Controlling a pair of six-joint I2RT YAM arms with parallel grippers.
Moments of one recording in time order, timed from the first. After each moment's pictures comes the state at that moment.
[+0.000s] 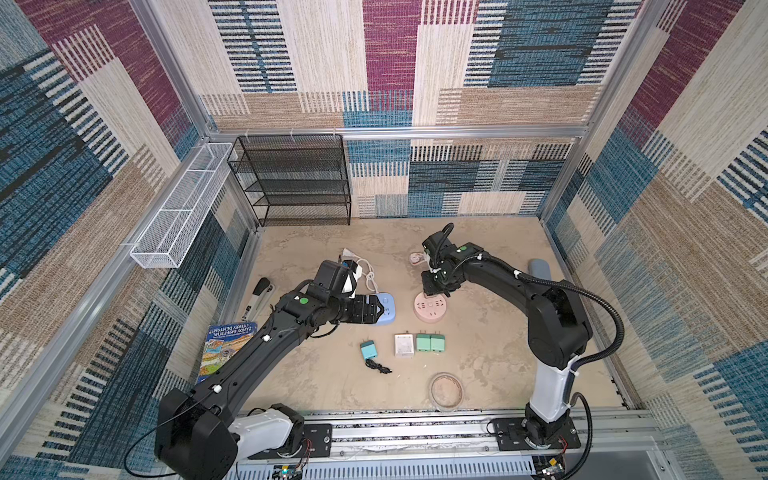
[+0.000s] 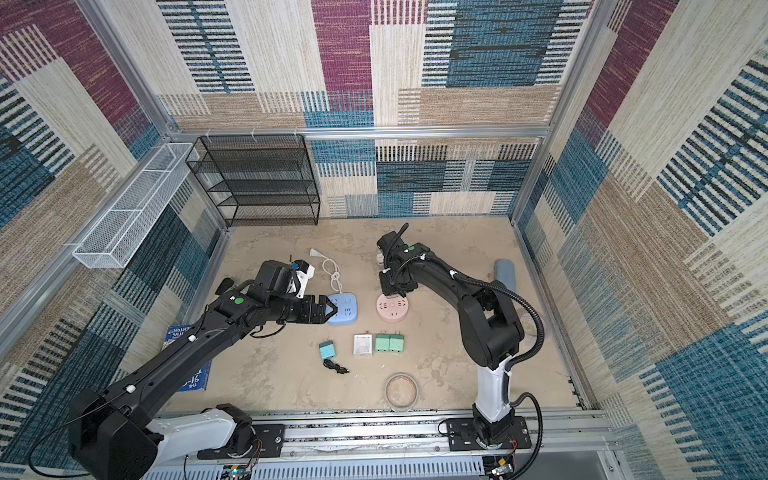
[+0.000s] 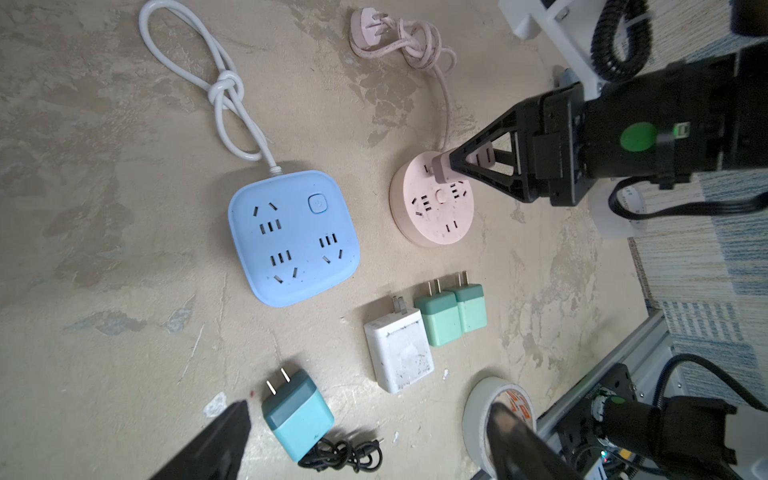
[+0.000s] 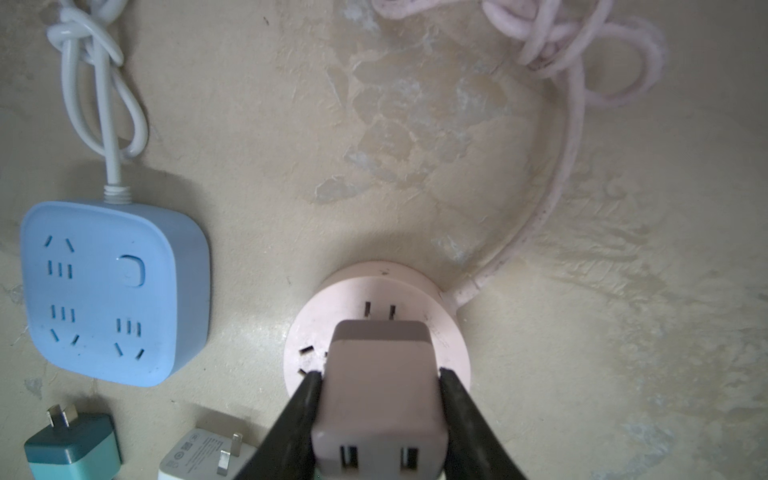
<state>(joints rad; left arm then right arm) -0.49 1.22 1.01 -0.70 0.27 -0.40 0.54 1.91 1.52 -0.83 0.00 0.32</state>
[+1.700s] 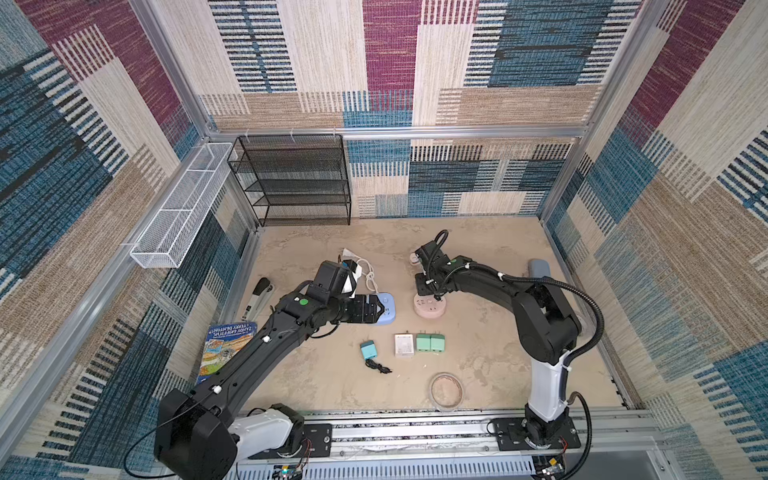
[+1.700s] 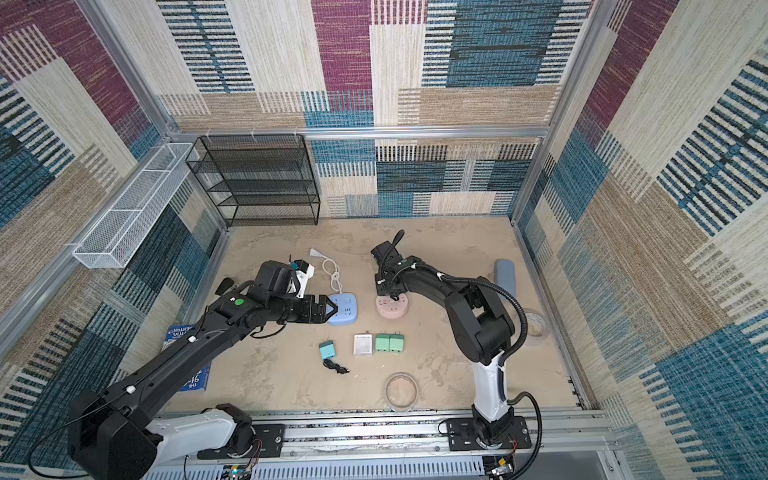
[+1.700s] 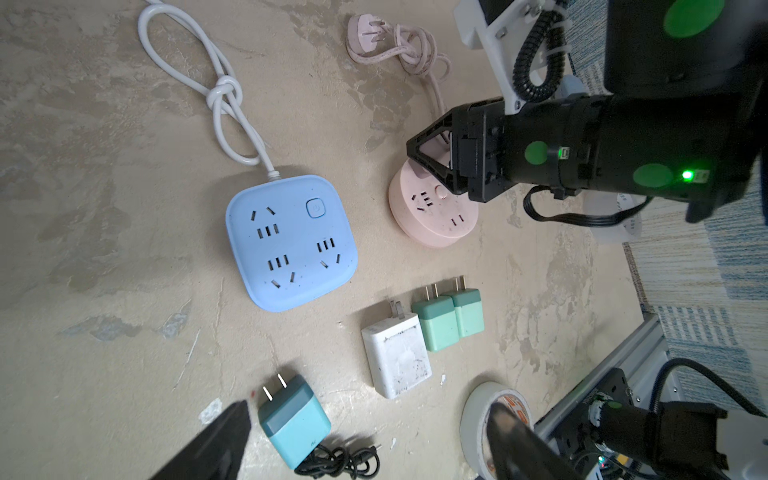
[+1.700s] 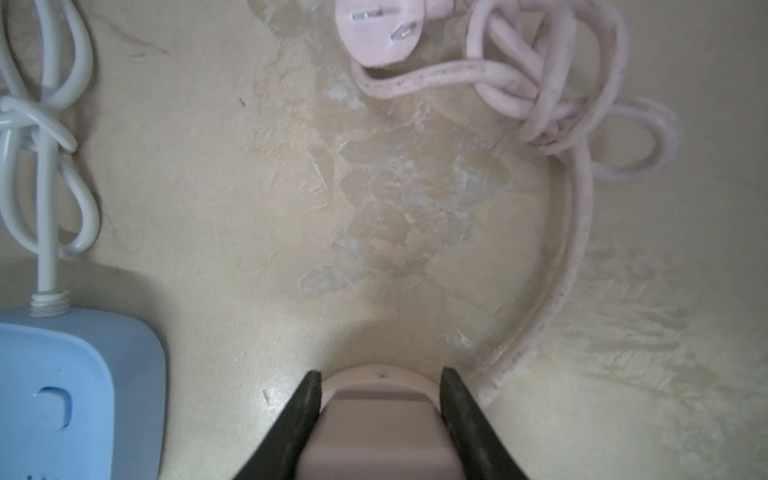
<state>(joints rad) -0.49 1.22 1.00 -0.67 0.27 -0.42 0.58 1.97 1.40 -0.56 0.11 0.37</state>
